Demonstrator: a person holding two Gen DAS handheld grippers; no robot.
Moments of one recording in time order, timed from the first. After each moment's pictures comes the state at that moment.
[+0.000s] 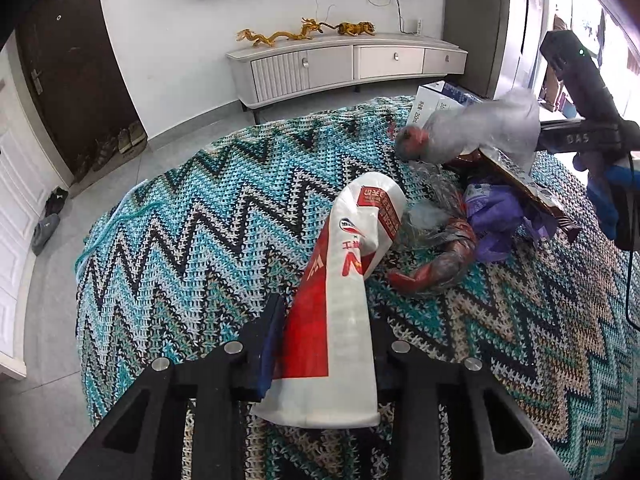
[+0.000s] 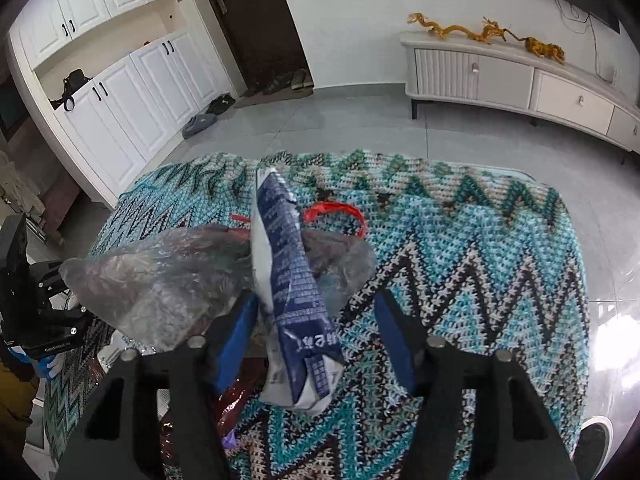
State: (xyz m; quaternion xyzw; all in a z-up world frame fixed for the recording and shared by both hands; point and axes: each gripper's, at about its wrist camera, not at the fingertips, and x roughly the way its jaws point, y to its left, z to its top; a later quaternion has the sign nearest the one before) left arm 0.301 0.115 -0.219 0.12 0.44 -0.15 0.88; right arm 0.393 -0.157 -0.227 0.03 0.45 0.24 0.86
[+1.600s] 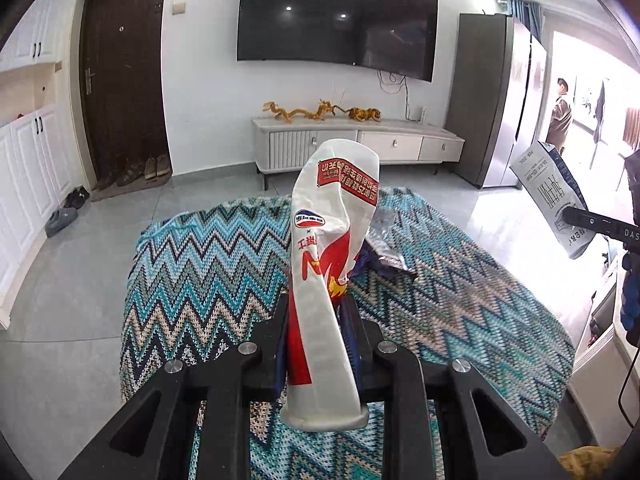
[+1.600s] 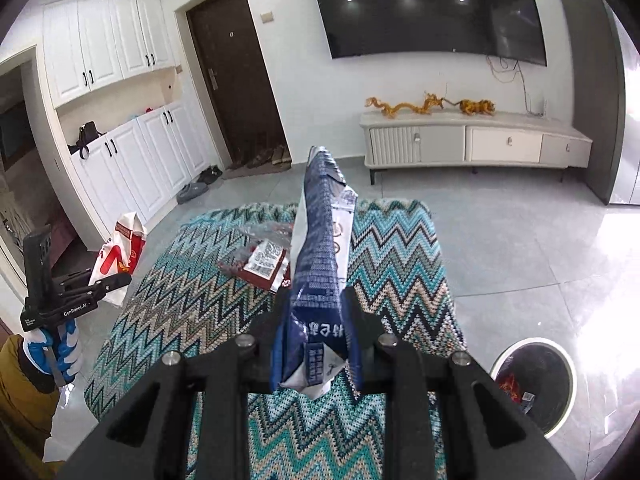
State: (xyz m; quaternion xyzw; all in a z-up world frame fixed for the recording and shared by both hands) left arm 0.112 0.104 -0.098 0.02 0.33 -0.14 0.94; right arm 0.120 -0.264 -0.086 0.06 0.32 0.17 0.93
